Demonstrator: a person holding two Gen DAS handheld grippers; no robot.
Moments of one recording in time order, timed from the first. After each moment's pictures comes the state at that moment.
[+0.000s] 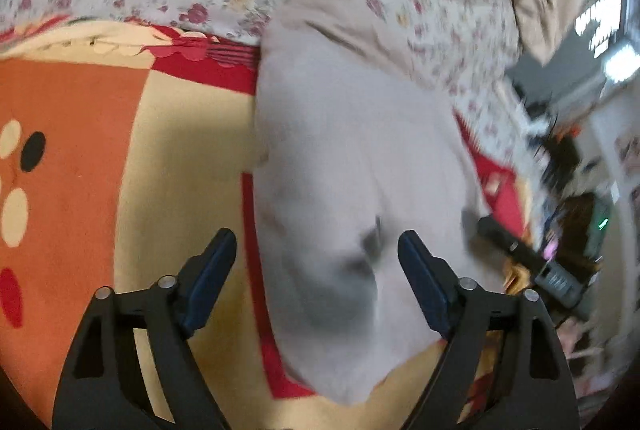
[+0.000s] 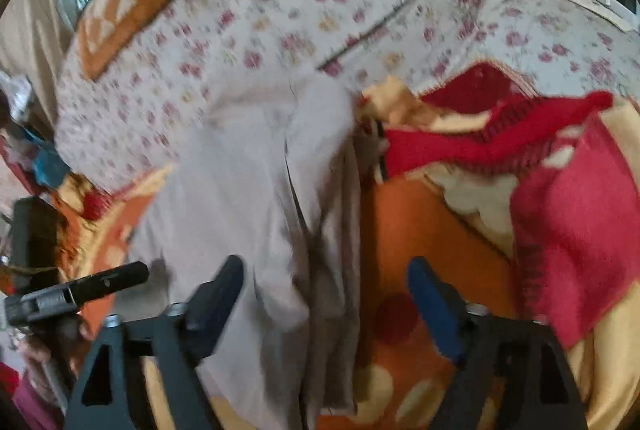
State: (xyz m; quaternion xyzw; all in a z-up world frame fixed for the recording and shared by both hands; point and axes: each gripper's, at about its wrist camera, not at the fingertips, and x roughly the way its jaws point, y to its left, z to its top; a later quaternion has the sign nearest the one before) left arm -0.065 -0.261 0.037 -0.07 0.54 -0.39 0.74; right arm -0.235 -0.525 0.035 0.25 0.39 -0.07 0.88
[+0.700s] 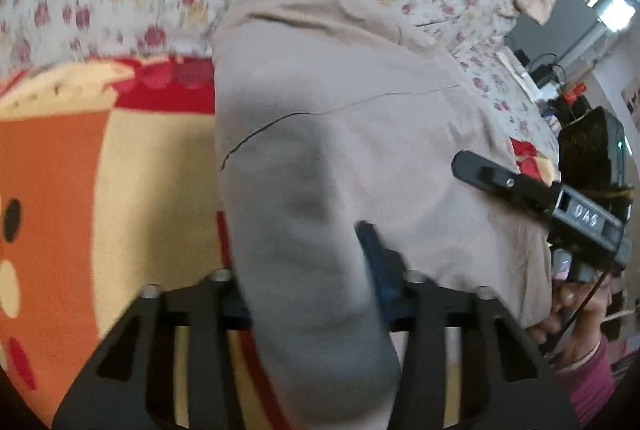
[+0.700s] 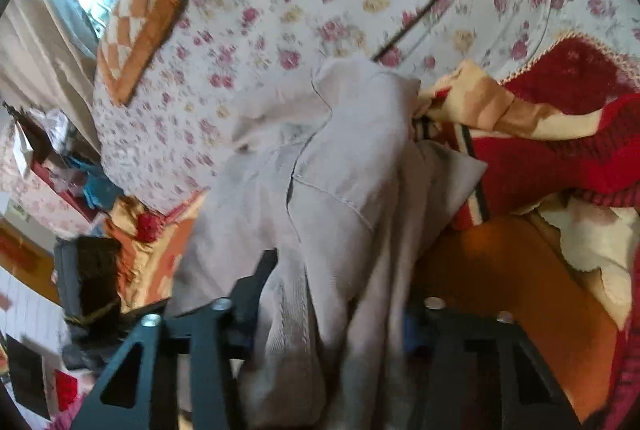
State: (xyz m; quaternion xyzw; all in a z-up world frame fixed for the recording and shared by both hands) left arm -0.068 -0.301 0.036 0.02 0.51 -0.41 0.76; right arm -0.174 -0.532 0.021 0.34 0.37 0.03 0.86
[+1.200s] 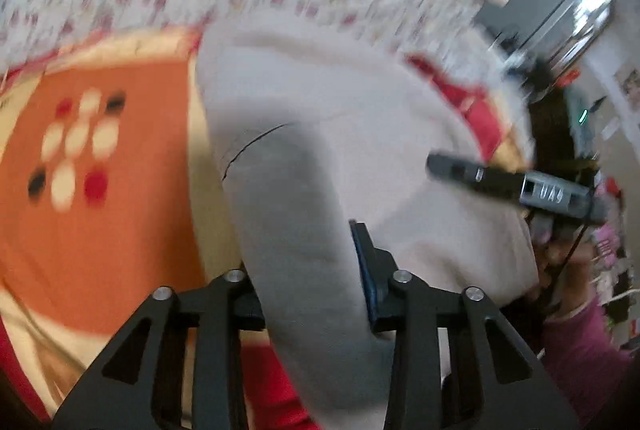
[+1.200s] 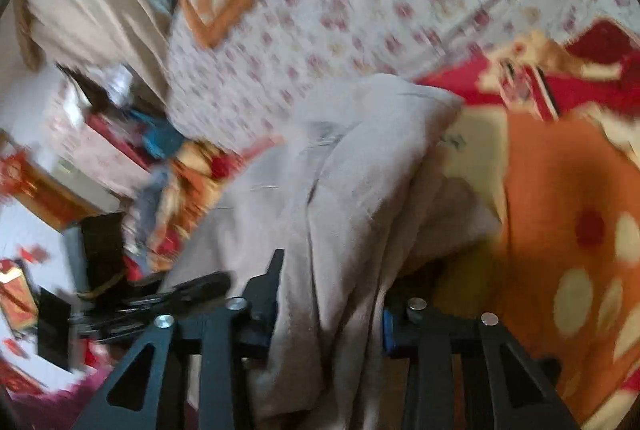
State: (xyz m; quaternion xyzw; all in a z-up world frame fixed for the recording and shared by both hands) left arm -0.177 -0.182 0.061 0.06 0.52 -0.40 0.75; right arm -0.250 -0.429 0.049 0.32 0.40 0.12 0.85
